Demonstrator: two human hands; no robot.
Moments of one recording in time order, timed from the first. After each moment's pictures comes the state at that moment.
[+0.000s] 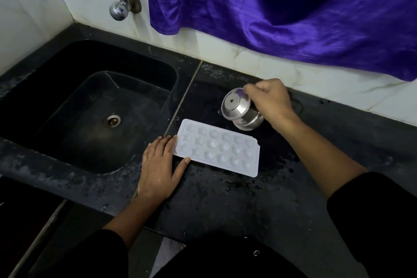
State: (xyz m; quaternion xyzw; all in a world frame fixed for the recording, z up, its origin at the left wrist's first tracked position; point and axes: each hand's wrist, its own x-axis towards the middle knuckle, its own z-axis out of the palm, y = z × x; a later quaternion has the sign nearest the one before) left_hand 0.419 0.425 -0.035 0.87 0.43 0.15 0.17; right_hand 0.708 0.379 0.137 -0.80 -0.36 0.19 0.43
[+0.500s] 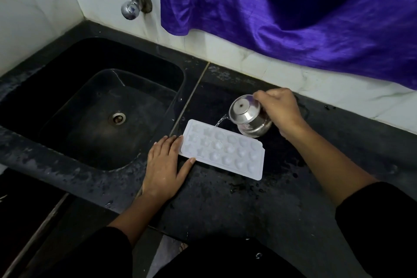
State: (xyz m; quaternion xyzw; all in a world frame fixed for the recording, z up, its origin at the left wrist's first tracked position) left_hand 0.418 0.426 -0.039 0.87 0.43 0.16 0.18; right_hand 0.711 0.376 0.128 -0.81 -0.32 0.22 0.44
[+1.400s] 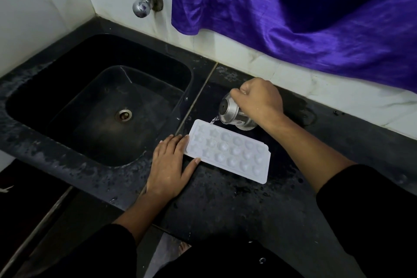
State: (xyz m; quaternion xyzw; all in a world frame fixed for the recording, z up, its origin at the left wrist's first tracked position) left_hand 0.418 0.426 -0.039 0.87 0.43 0.16 0.17; right_hand 0.668 0.423 0.136 -0.84 -0.49 0.06 0.23
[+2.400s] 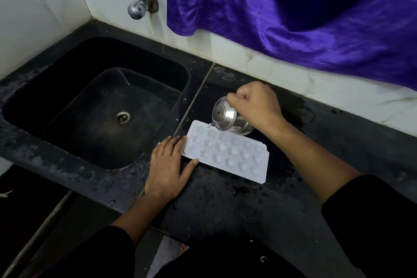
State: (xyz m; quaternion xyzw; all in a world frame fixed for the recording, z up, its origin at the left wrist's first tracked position) left_hand 0.418 0.425 -0.038 0.87 0.43 0.16 0.17; right_hand 0.667 0.408 0.139 -0.80 -0.51 0.11 0.29
